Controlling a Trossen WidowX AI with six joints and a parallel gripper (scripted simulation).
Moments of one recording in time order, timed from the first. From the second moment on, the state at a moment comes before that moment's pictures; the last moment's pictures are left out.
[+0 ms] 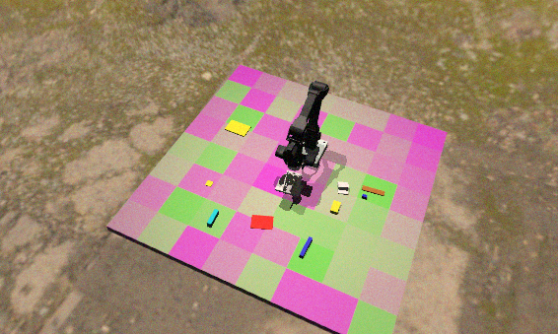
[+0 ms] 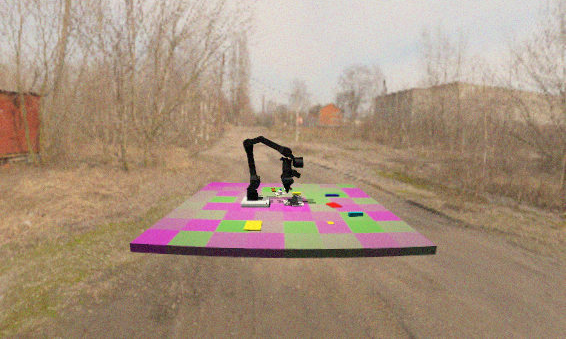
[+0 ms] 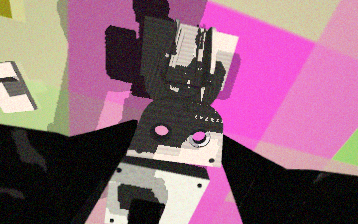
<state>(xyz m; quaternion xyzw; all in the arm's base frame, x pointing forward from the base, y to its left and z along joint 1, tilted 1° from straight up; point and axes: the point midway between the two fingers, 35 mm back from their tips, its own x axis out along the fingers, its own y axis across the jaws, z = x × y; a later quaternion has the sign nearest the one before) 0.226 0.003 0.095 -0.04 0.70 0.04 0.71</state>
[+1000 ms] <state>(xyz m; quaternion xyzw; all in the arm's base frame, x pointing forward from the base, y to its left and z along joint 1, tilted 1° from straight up) 0.229 0.003 0.057 -0.04 0.70 0.04 0.71</state>
